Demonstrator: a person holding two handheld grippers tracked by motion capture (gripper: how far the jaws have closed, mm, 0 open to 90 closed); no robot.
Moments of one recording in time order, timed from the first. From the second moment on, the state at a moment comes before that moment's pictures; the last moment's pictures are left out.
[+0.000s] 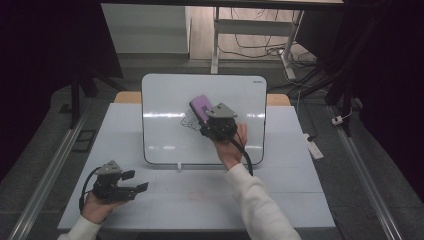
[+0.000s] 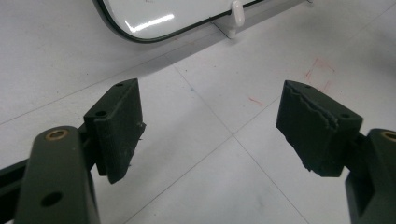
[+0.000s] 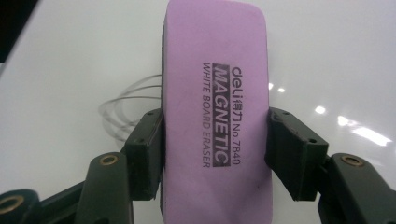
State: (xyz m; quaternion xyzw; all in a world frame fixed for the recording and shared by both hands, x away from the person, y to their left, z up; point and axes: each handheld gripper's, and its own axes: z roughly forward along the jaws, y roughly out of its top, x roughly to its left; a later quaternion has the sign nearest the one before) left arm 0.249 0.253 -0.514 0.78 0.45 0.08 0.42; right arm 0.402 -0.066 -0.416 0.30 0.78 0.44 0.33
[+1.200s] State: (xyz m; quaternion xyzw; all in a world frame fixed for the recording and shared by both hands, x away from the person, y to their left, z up) left arm 0.249 0.253 -0.514 0.78 0.45 0.08 0.42; right arm 0.408 -0.039 -0.411 0.26 0.79 0.45 0.32
